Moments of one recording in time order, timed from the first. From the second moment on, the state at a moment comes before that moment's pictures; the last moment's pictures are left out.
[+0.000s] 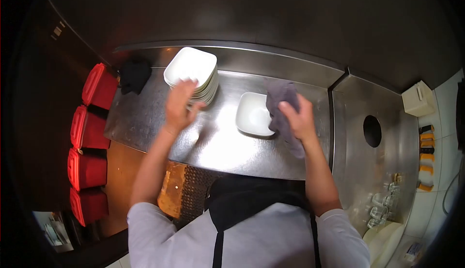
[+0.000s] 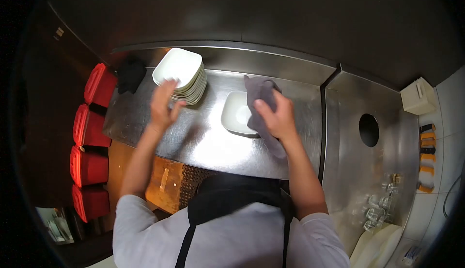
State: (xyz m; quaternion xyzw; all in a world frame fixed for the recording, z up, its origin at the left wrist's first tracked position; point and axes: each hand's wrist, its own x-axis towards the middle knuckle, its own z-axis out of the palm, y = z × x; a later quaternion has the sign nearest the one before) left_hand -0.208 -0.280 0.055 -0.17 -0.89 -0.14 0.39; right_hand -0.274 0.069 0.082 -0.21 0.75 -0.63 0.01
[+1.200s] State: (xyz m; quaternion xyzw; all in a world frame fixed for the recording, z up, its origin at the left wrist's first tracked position) left_hand -0.180 -0.134 -0.073 0.05 -0.84 -0.53 0.06; right_hand -0.285 0.005 -0.001 0.00 0.52 -0.75 0.41
